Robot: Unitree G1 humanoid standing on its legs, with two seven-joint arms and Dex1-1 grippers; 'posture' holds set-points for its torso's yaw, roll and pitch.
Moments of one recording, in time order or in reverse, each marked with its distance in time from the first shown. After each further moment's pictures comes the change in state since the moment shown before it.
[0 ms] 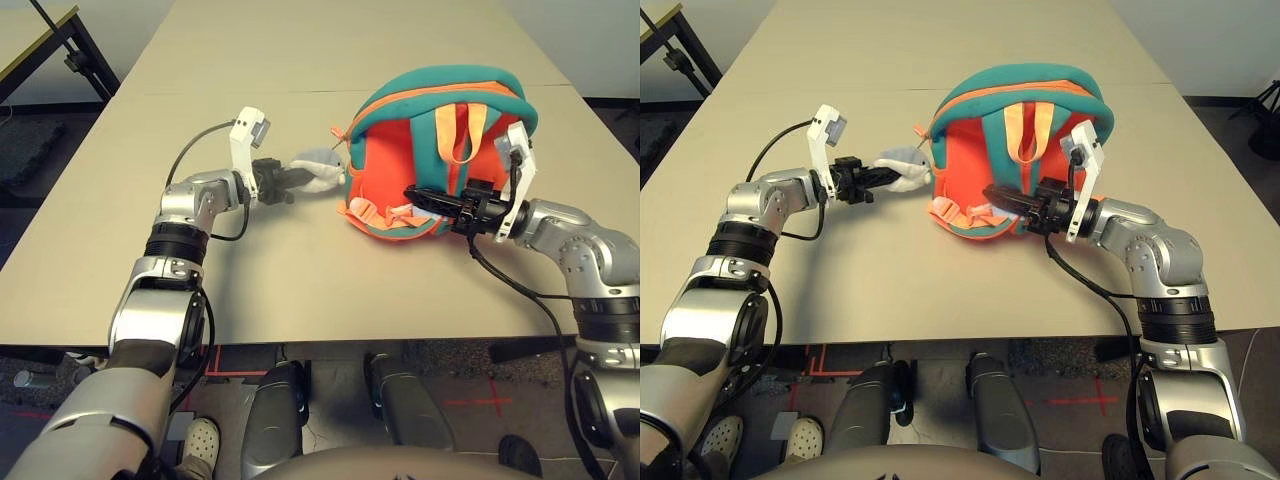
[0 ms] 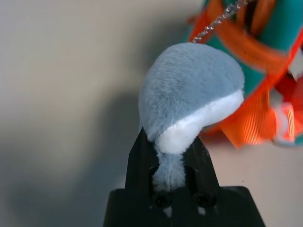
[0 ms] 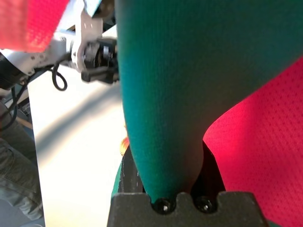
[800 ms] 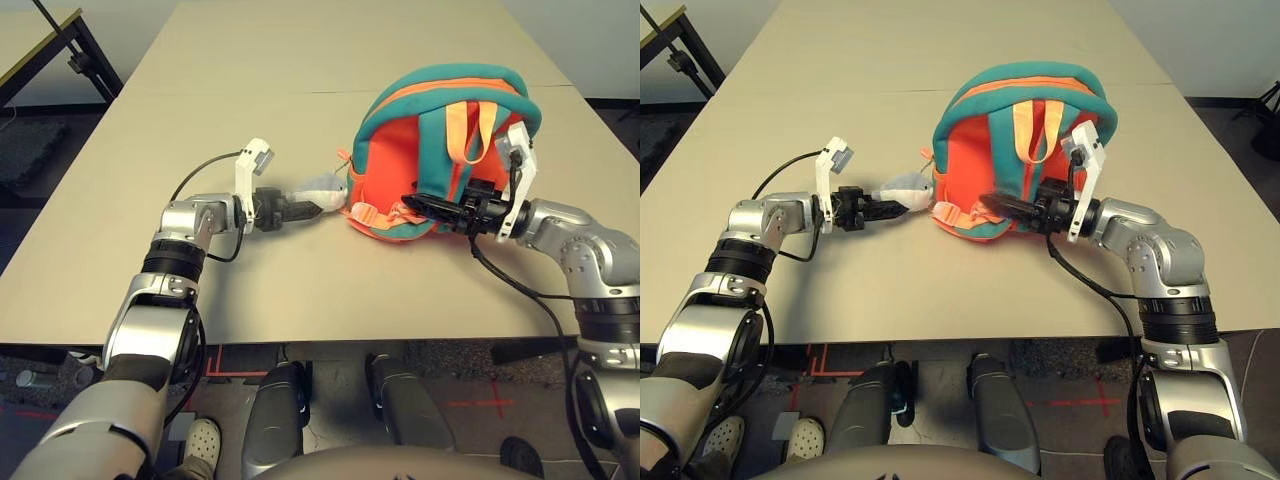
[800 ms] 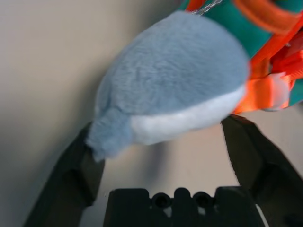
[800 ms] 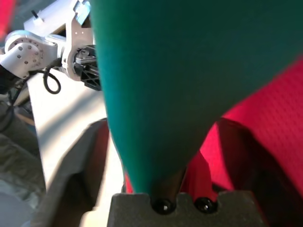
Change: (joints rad) left arm 0.050 0.010 0.020 -0.129 -0.007 0.095 -0.017; right arm 0.050 -0.070 -0.052 -0.058 0.072 0.140 -0.015
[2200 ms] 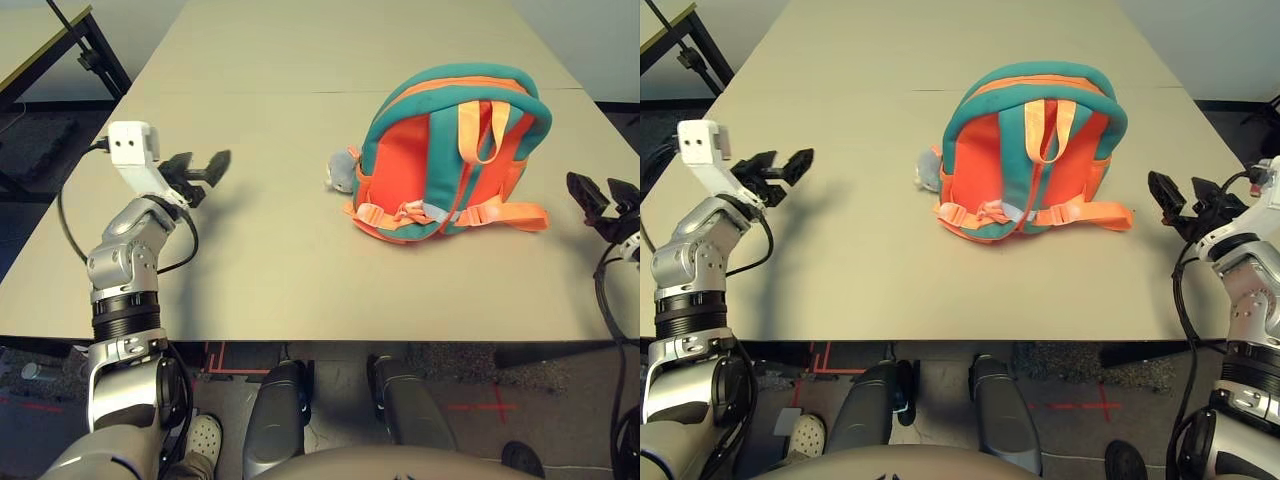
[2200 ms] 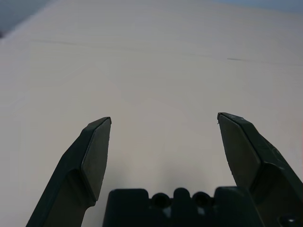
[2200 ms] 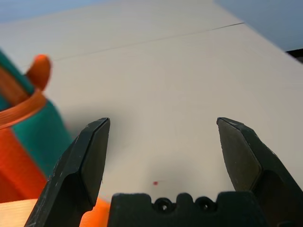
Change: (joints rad) left arm 0.316 -0.009 0.445 -0.337 0.001 -0.392 0.711; right arm 0.160 -0.031 -0.430 0.406 -0.176 -0.594 -0.421
